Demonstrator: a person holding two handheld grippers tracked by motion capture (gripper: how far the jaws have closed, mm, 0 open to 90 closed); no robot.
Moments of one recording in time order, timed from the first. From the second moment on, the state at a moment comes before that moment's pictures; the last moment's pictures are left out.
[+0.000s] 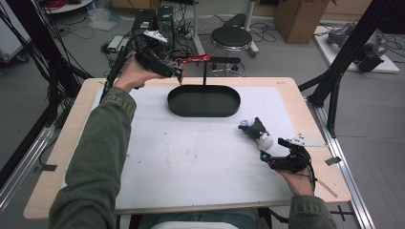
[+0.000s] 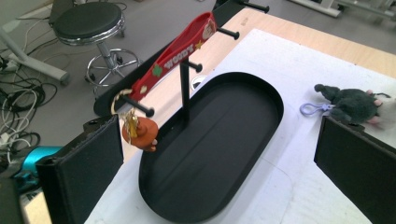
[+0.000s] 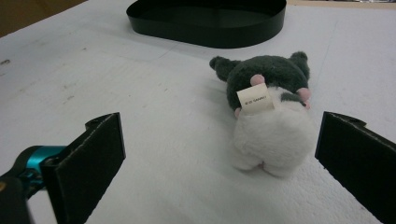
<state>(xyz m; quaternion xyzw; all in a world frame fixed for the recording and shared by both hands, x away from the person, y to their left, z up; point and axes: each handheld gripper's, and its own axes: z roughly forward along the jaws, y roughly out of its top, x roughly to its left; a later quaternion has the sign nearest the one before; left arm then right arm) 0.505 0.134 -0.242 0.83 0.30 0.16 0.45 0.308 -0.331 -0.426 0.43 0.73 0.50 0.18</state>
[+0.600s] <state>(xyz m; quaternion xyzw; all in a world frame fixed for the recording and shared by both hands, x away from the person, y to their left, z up) 0.478 0.178 -0.283 0.82 0.32 0.17 0.44 0.308 -0.329 -0.427 0.43 0.74 0.49 0.18</state>
